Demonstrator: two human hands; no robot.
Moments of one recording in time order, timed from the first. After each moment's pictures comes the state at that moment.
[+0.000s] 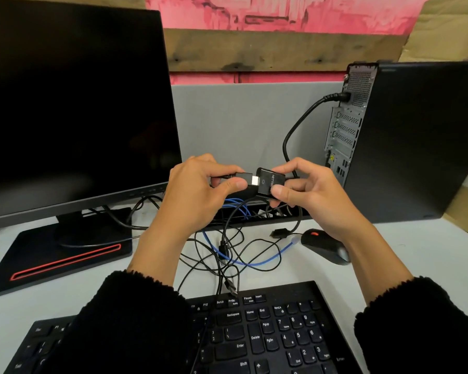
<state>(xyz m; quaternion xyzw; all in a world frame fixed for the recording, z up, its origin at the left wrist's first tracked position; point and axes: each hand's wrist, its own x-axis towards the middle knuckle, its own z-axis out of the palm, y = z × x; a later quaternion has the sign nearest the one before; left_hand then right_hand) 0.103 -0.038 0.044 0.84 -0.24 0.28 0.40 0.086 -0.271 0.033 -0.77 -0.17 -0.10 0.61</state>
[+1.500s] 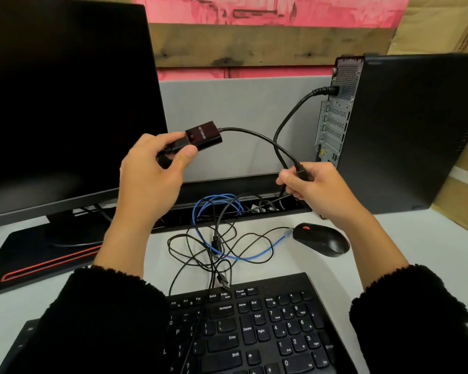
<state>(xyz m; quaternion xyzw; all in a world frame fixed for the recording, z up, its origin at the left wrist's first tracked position) 0.100 -0.010 0.054 0.83 -0.11 0.36 0.41 0.095 -0.298 0.026 -0.85 -0.07 -0.16 0.50</state>
